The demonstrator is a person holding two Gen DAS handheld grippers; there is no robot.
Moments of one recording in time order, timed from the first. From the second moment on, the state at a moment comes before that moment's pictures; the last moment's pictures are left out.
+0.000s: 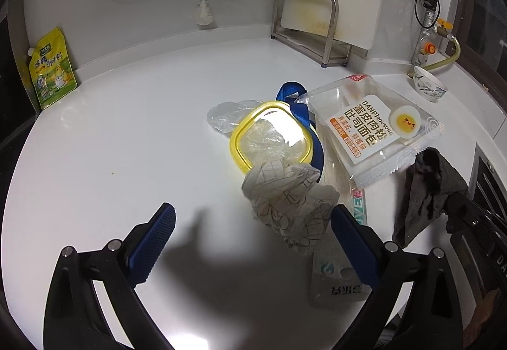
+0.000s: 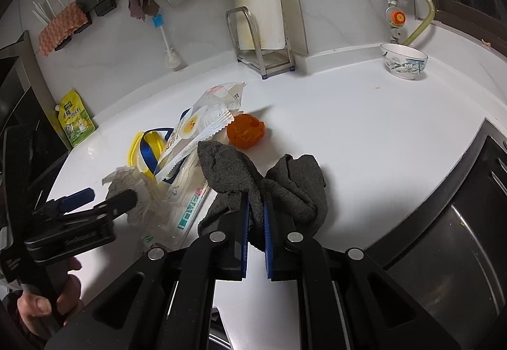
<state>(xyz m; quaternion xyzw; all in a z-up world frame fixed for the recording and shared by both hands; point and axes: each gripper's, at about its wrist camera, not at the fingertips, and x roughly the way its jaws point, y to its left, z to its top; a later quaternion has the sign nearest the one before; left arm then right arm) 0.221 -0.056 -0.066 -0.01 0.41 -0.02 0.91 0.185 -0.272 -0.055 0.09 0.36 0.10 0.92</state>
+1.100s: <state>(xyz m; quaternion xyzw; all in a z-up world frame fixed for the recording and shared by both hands) 0.177 -0.033 -0.050 0.01 0.39 -0.04 0.92 0.142 -0.271 -0.051 0.11 0.36 0.08 0.92</state>
